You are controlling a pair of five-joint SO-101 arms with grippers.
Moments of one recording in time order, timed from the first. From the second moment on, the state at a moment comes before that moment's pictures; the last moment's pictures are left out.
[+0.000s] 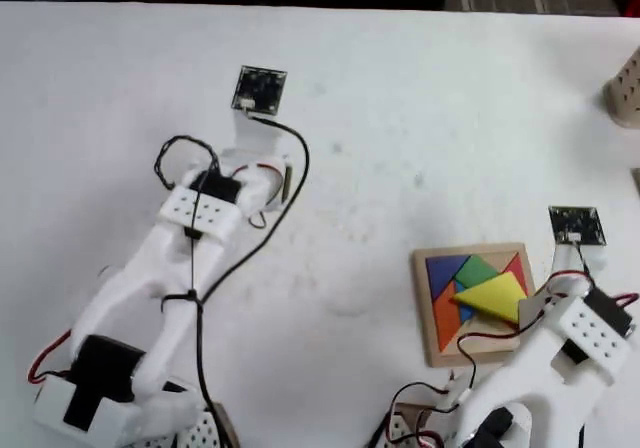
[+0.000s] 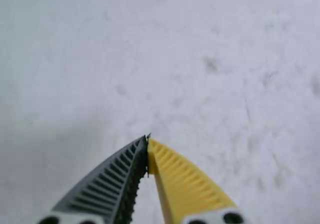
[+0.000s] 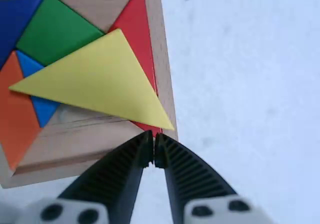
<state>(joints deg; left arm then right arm) 12.4 -8.3 34.7 35.5 11.0 43.3 -36.9 56.4 62.9 45.8</state>
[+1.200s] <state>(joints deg) 7.1 -8.3 34.7 35.5 11.0 28.0 -15.5 50.8 53.4 32.3</state>
